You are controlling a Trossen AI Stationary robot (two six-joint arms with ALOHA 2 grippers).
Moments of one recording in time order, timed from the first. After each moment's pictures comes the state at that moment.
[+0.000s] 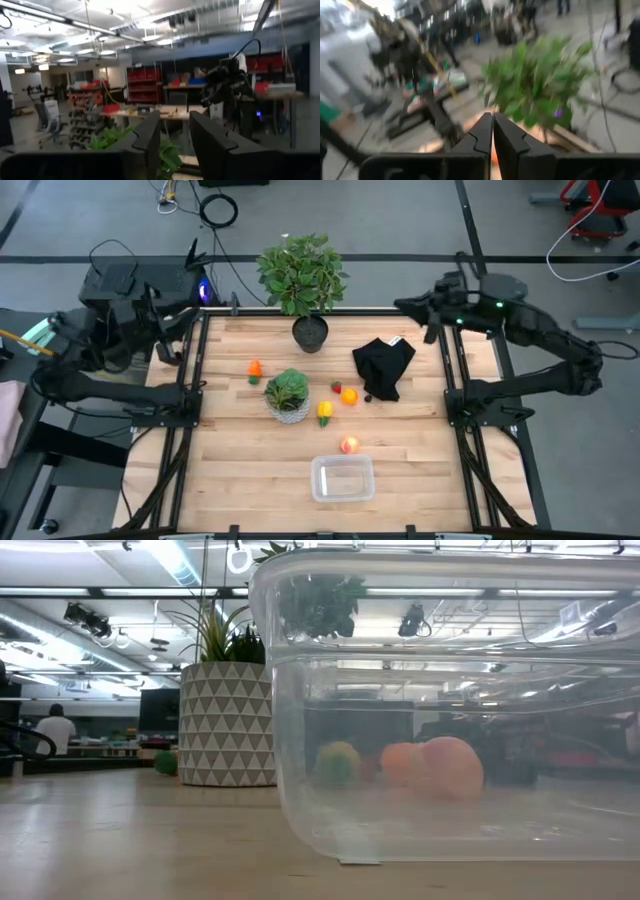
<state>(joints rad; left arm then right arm) 0.04 0.57 1.11 -0.23 -0.39 0.17 -0.26 0.94 1.31 -0.49 0.03 0.42</state>
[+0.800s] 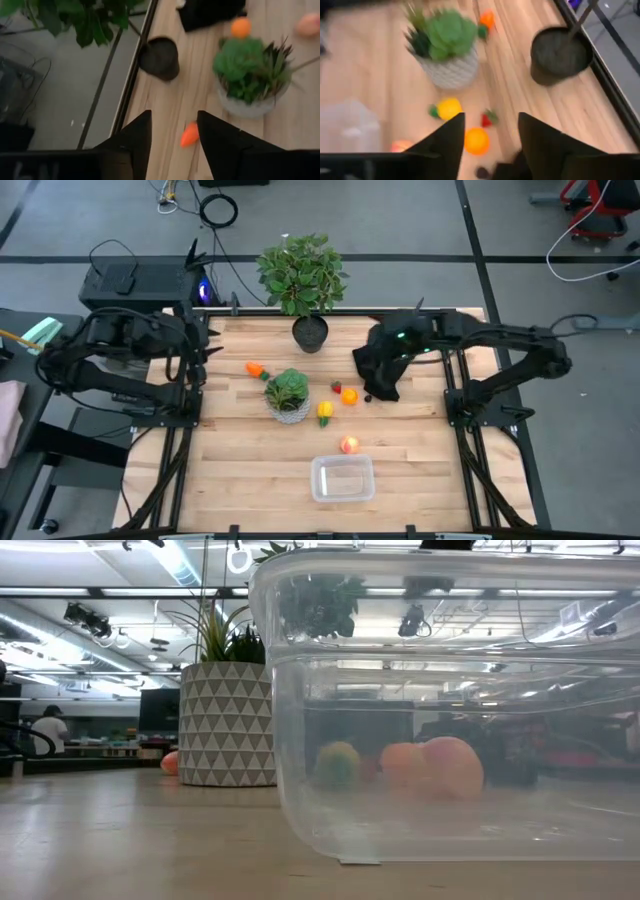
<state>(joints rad) 0.04 0.92 1.43 -1.29 -0.43 0.11 -0.14 1.30 1.34 -0.88 0.03 0.07</state>
